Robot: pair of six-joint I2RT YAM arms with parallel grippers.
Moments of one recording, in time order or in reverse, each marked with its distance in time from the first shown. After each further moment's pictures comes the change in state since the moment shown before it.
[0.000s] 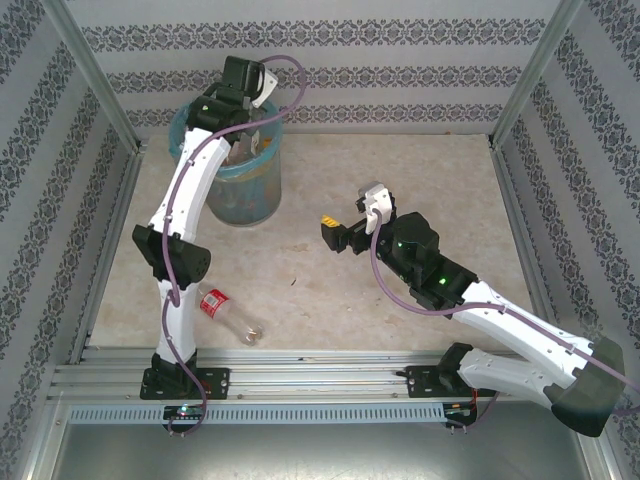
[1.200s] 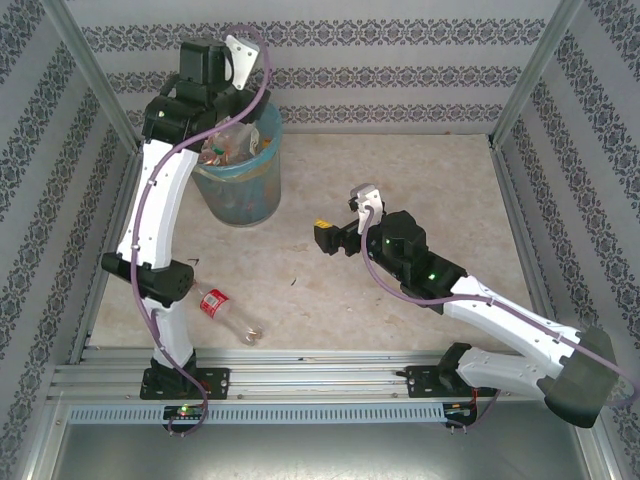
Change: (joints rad) left arm 0.003 -0.220 -0.023 0.009 0.296 -0.227; right arm 0.000 0.069 0.000 0.001 -0.046 0.106
